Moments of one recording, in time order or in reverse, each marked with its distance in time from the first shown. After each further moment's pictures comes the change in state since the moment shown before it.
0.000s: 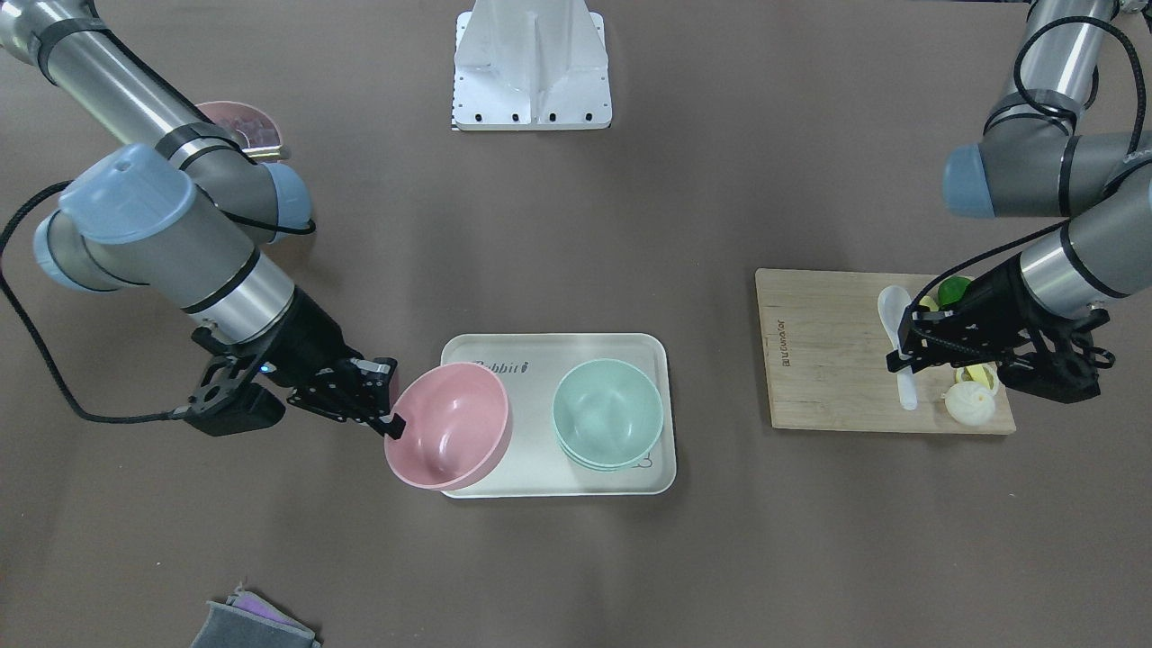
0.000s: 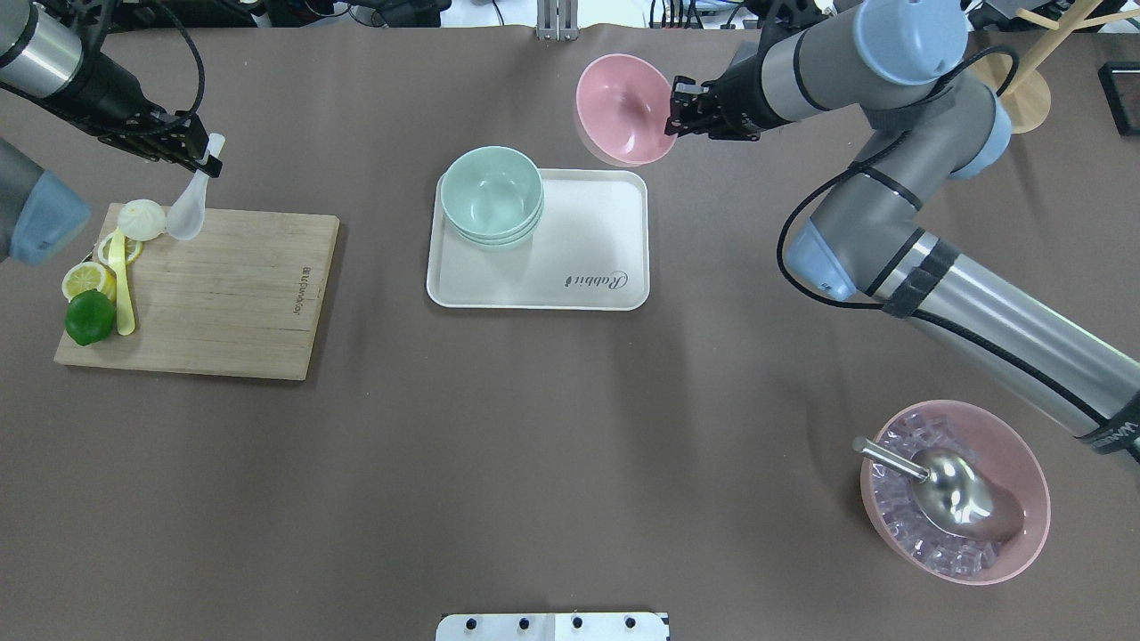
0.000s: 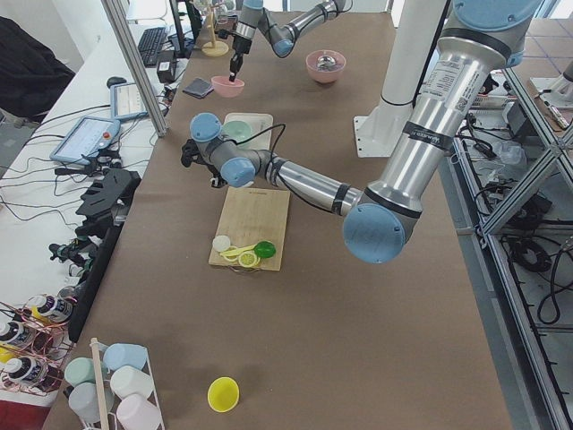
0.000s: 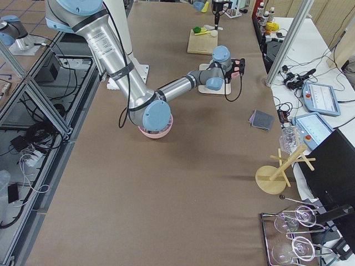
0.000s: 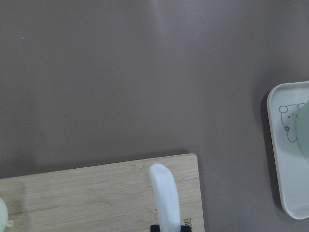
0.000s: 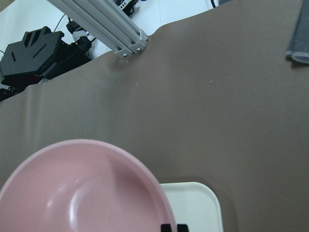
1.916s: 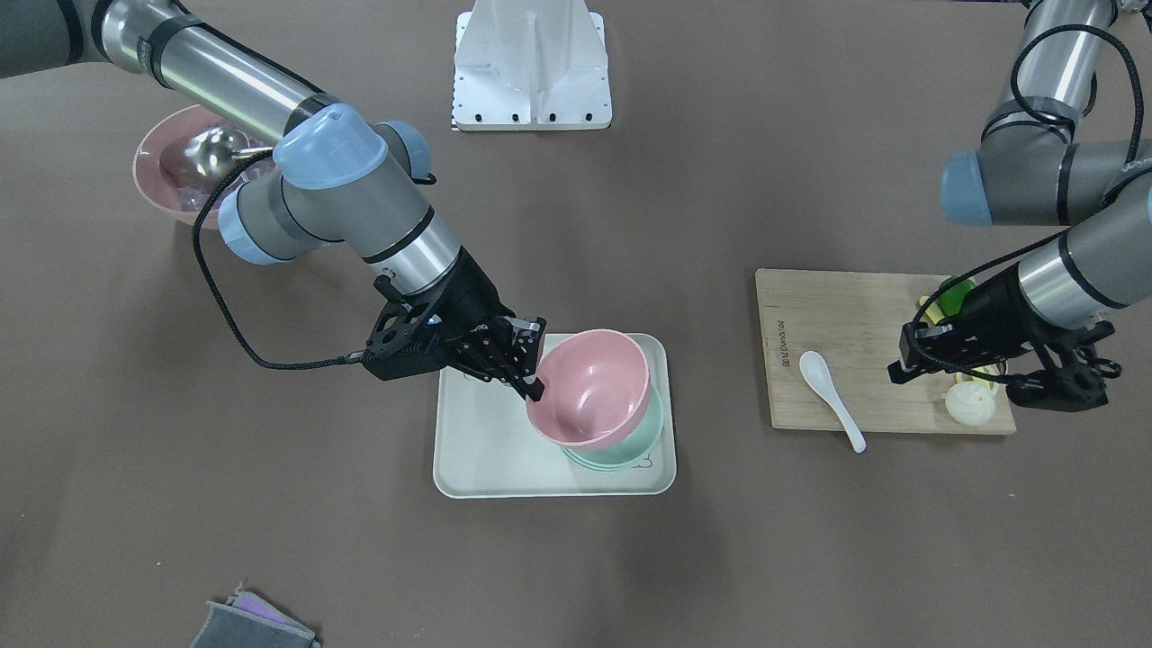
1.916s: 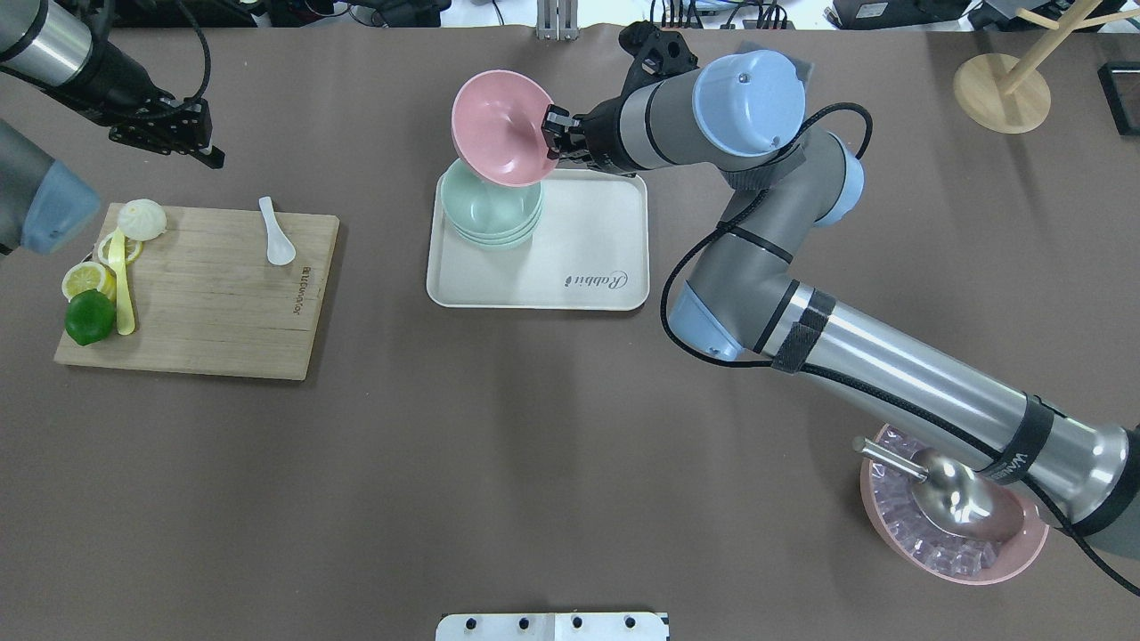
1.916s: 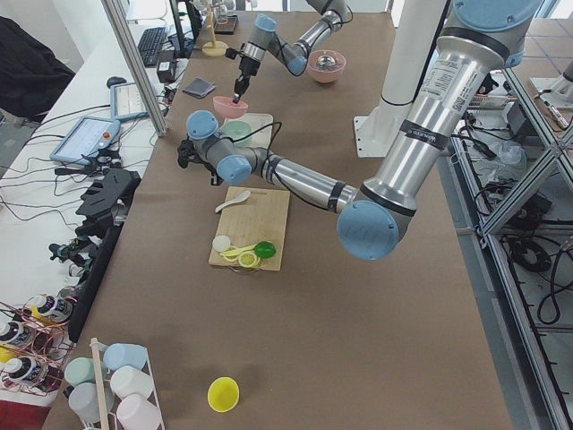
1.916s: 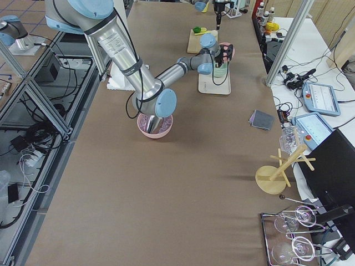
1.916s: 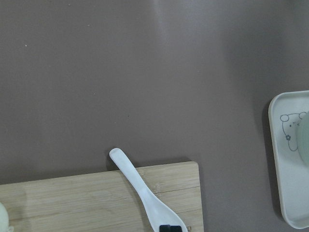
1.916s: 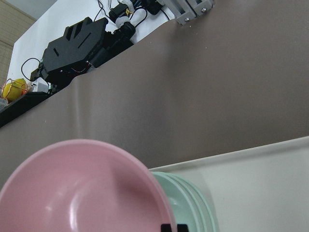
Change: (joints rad) left arm 0.002 -0.038 0.032 -0.004 0.007 -0.212; right arm -0.145 0.117 -0.036 0.002 -0.181 0.143
